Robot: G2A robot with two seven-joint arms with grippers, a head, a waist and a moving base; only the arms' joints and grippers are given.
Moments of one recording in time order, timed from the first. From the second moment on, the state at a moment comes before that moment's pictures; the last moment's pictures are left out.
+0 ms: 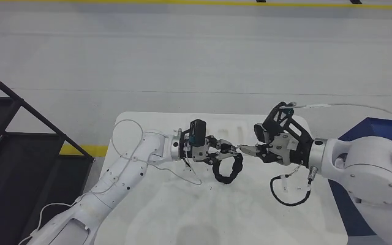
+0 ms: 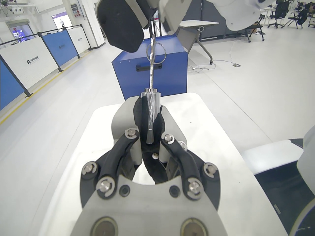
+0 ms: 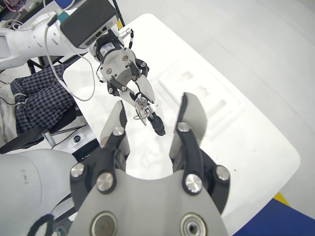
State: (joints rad) left arm 0.91 -1.10 -0.83 -1.43 1.19 -0.99 0.34; right arm -1.12 -0.76 1.30 -2.21 -0.33 -0.19 1.01
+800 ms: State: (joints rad) left arm 0.95 -1.10 -0.87 -1.45 1.17 -1.01 0.40; right arm -1.15 -0.79 1.12 -2.03 -0.58 -0.61 0.72
